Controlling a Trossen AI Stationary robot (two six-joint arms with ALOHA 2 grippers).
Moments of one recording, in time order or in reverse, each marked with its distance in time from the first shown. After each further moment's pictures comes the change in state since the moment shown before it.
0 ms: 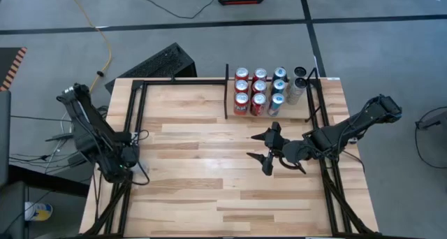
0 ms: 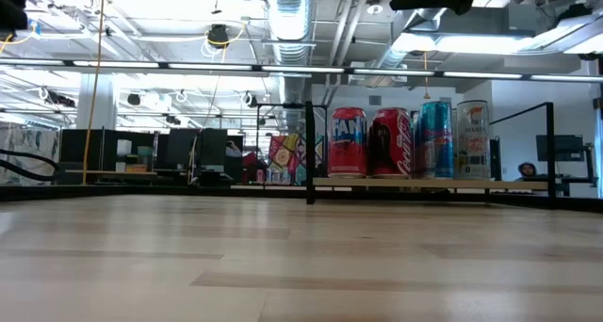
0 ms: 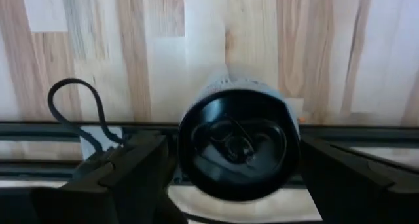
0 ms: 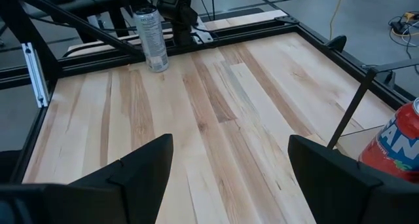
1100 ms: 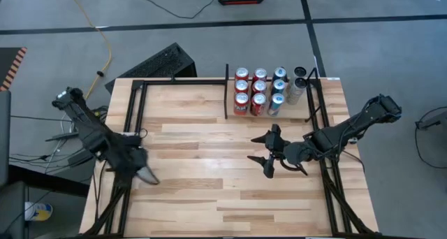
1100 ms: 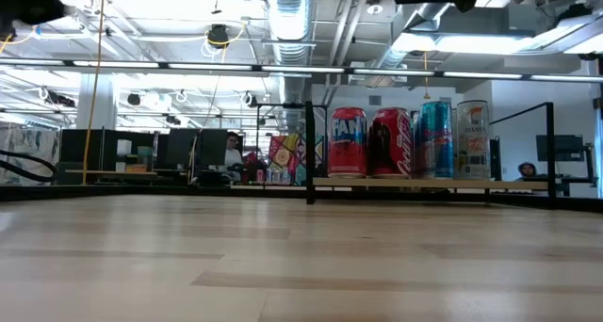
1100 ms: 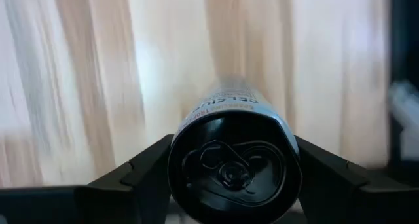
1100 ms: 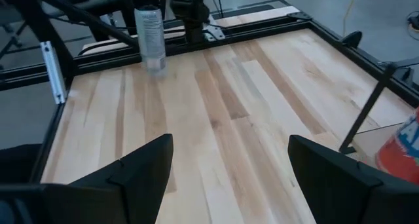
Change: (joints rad) left arm 0.227 0.042 0.037 0.227 0.028 0.311; right arm 0.029 0.000 0.000 0.001 -0.025 0.019
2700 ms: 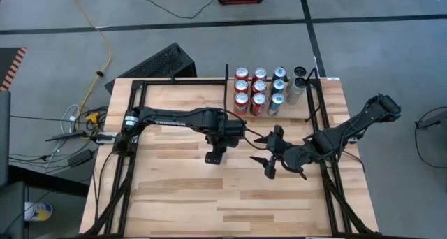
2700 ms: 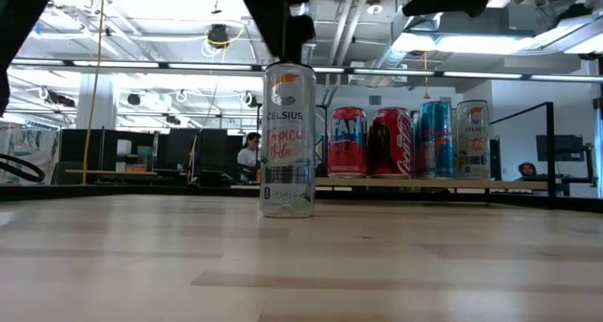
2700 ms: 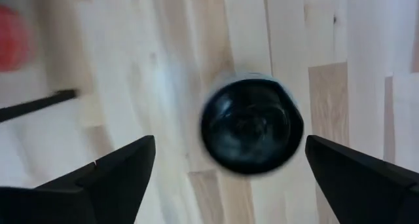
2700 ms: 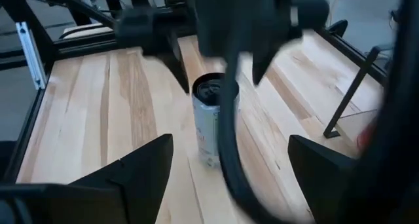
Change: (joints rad) left arm 0.667 1.093 1.075 -0.087 0.037 0.764; right arm 0.020 0.000 0.000 -0.084 0.054 0.048
